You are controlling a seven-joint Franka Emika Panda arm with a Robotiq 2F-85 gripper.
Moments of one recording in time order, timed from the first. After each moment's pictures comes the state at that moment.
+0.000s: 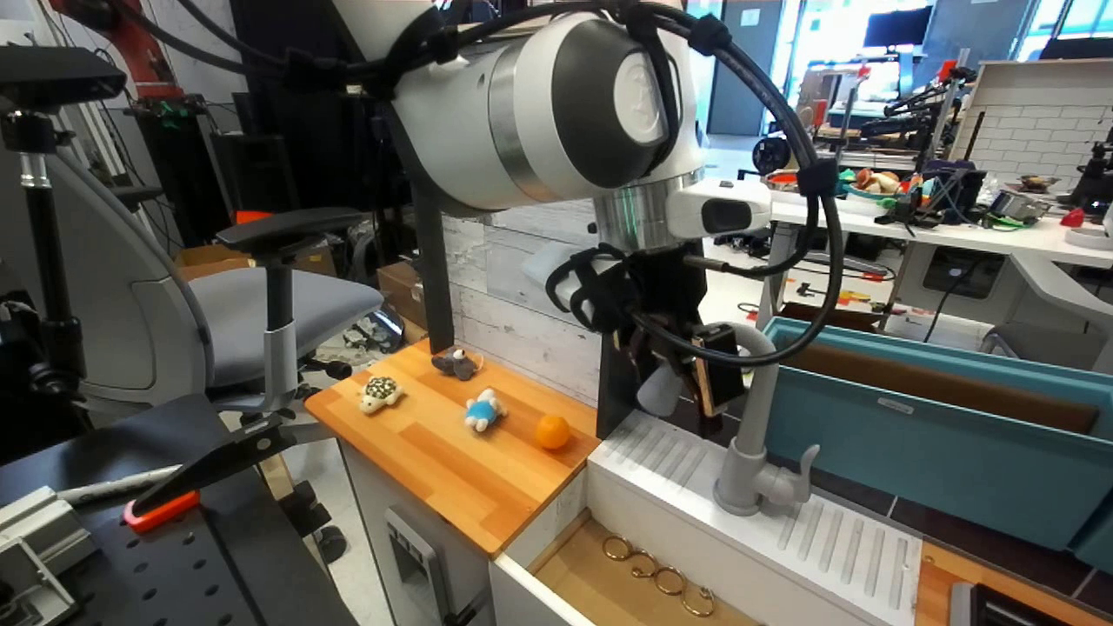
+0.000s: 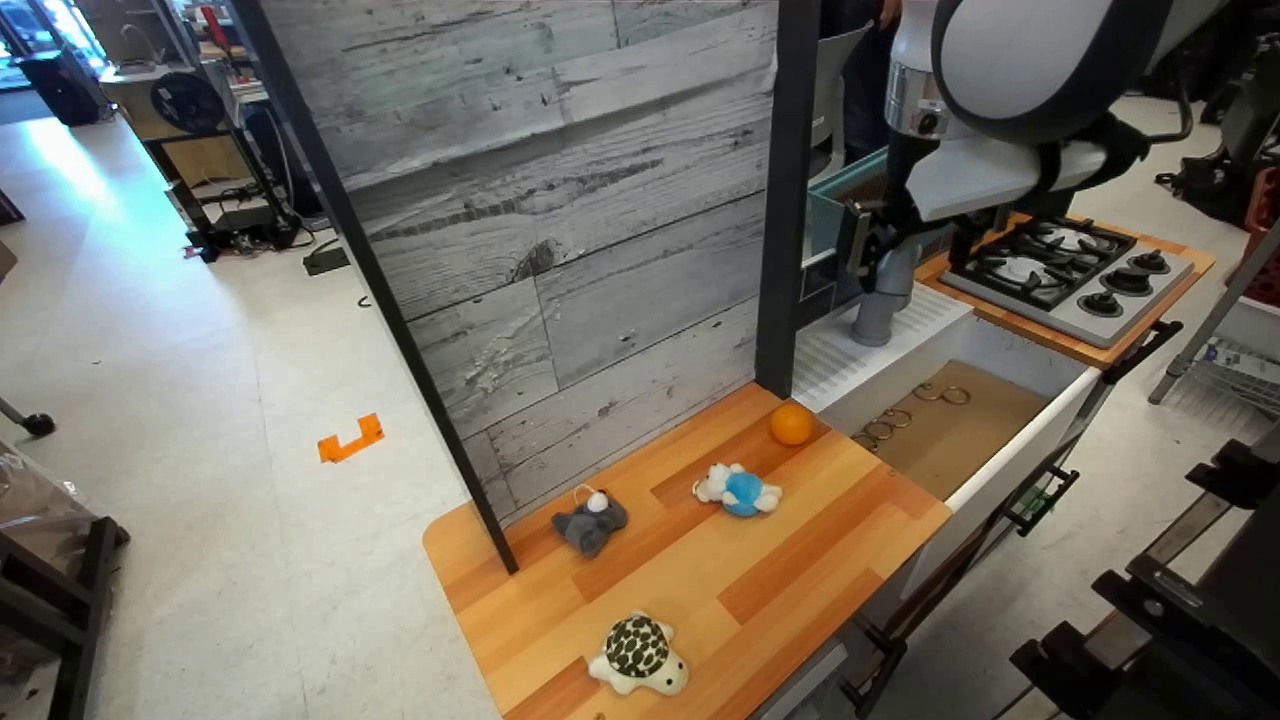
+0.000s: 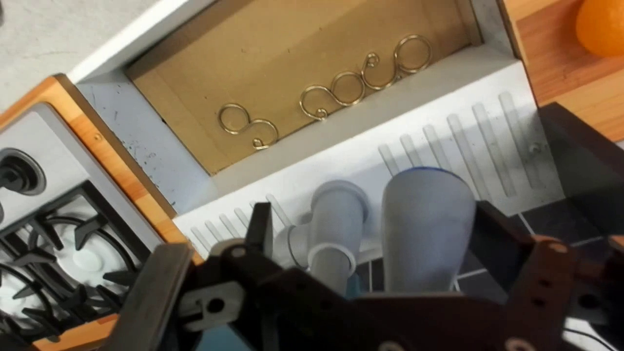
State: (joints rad) arm 0.23 0.77 -0.28 -1.90 -0.10 2.72 0.51
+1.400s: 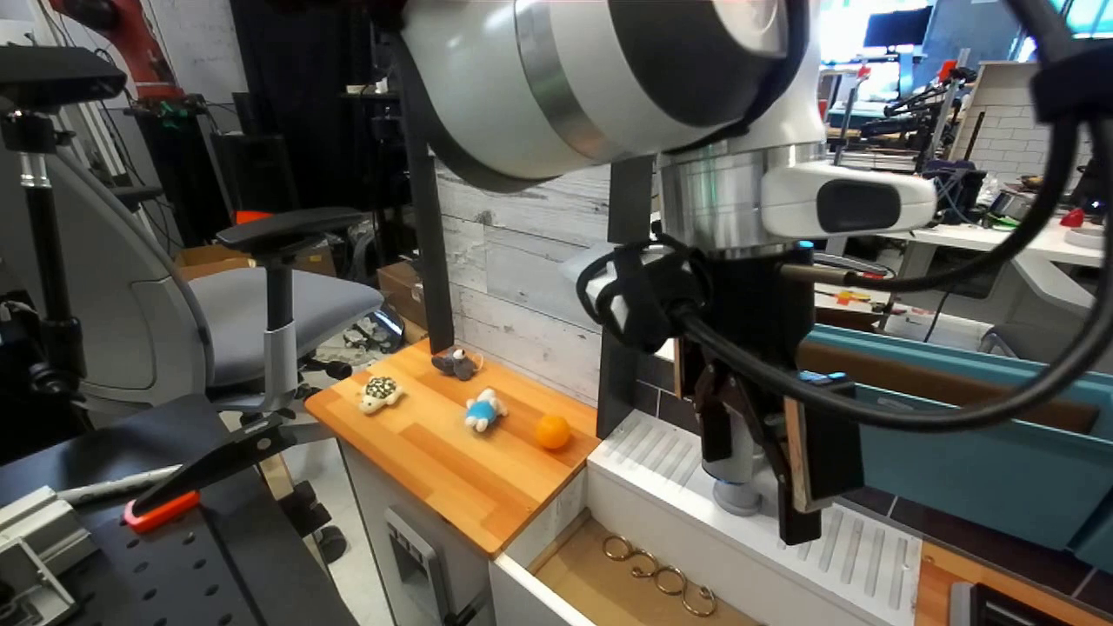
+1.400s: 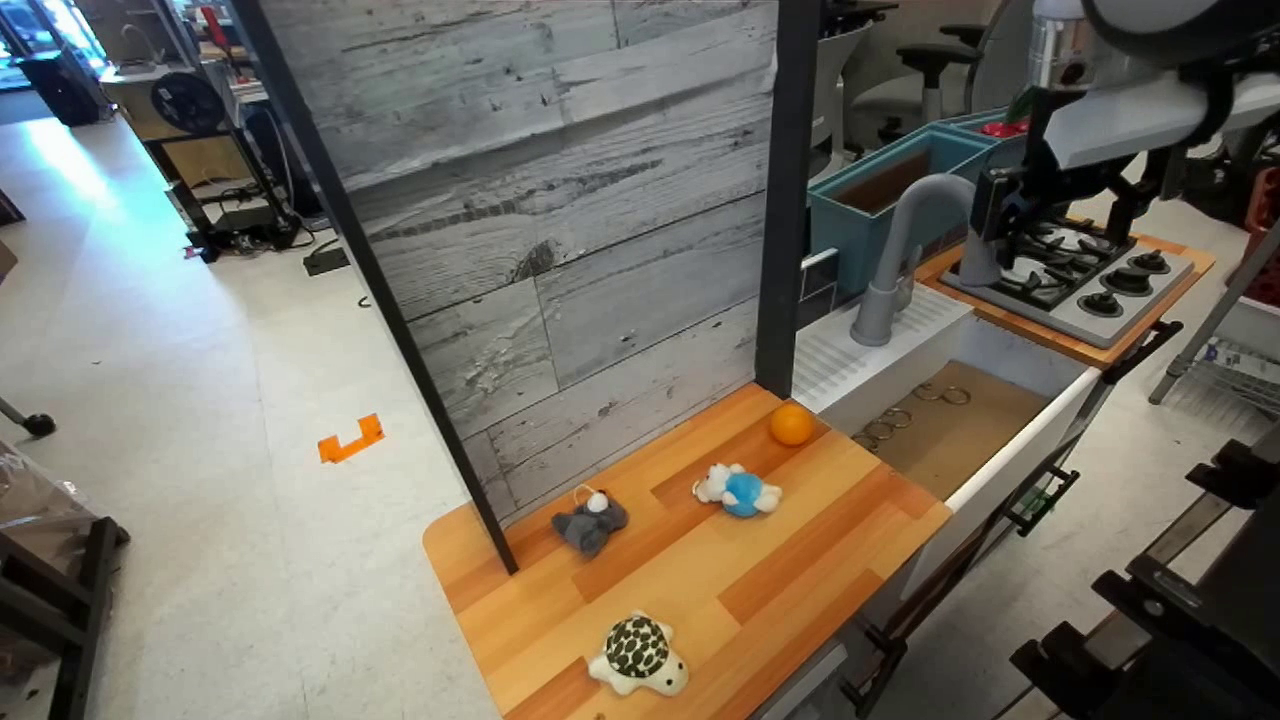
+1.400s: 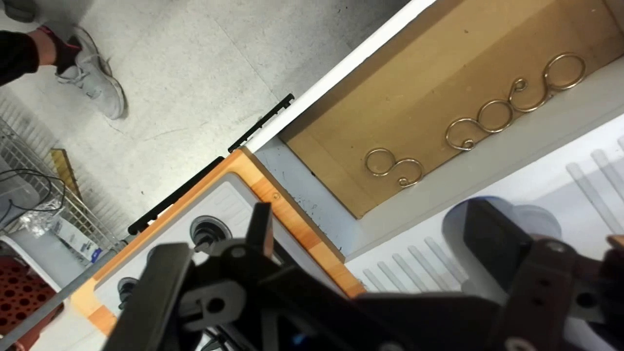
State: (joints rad) arm 0.20 0.64 -0.39 -2.05 -0.10 2.60 0.56
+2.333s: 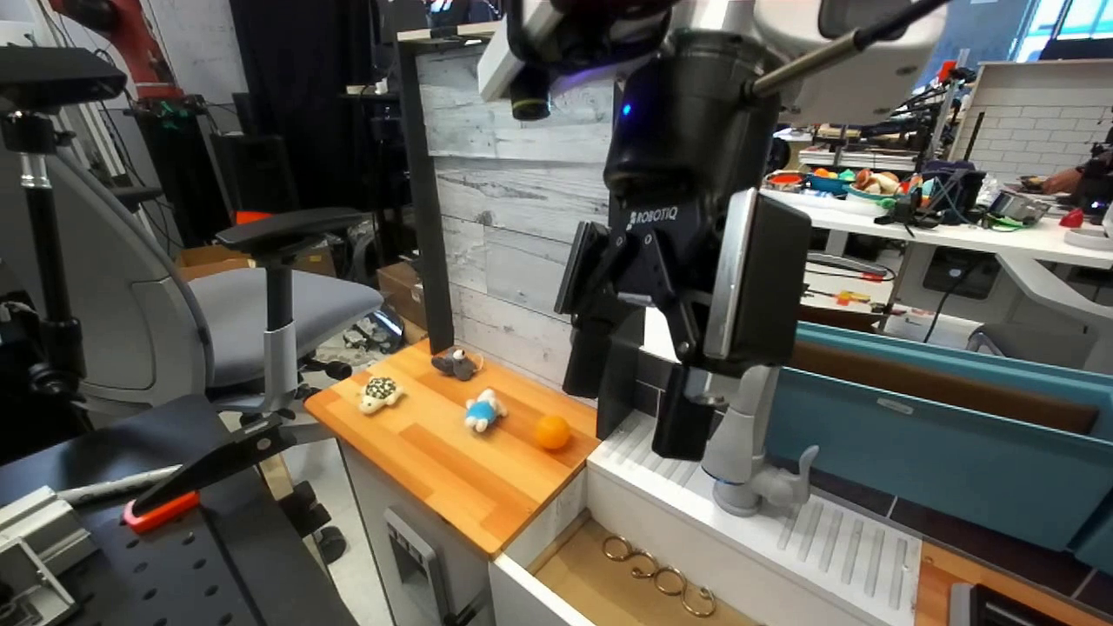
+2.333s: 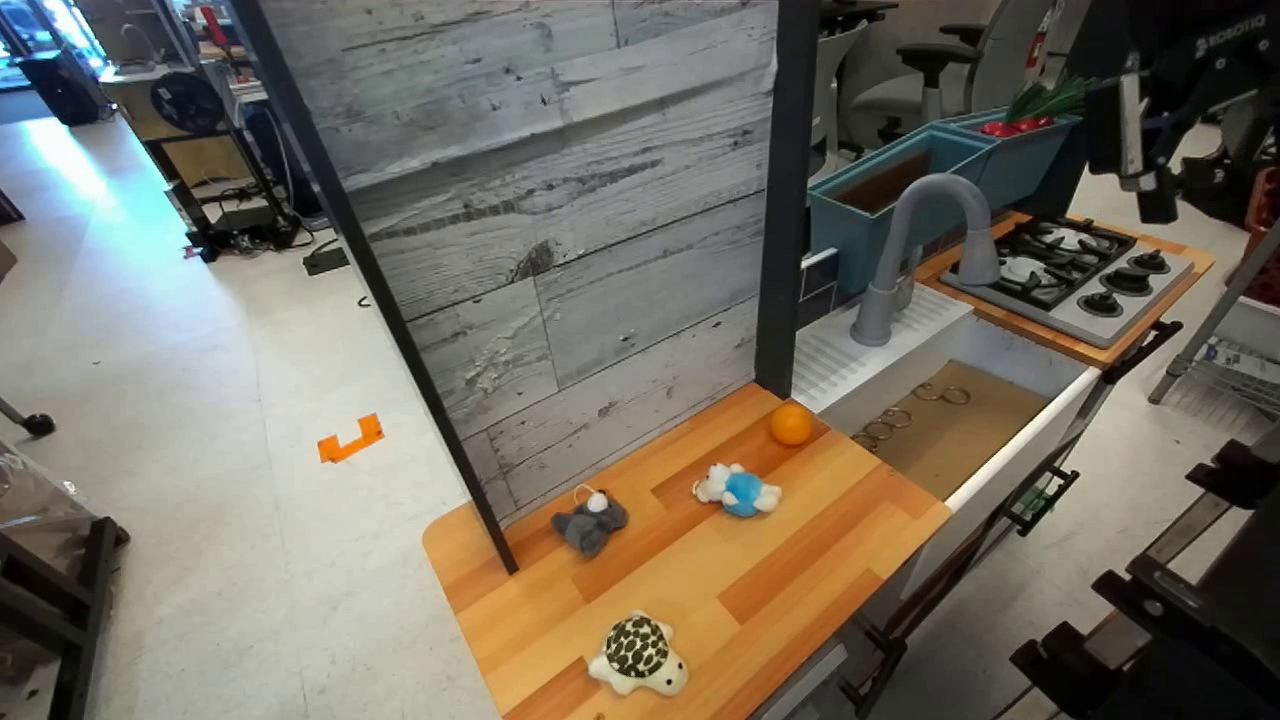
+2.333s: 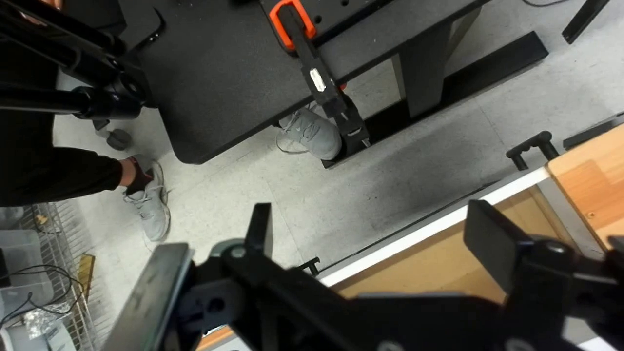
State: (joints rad) arm 0.08 0.43 -0.24 -2.01 -0.12 1.95 0.36
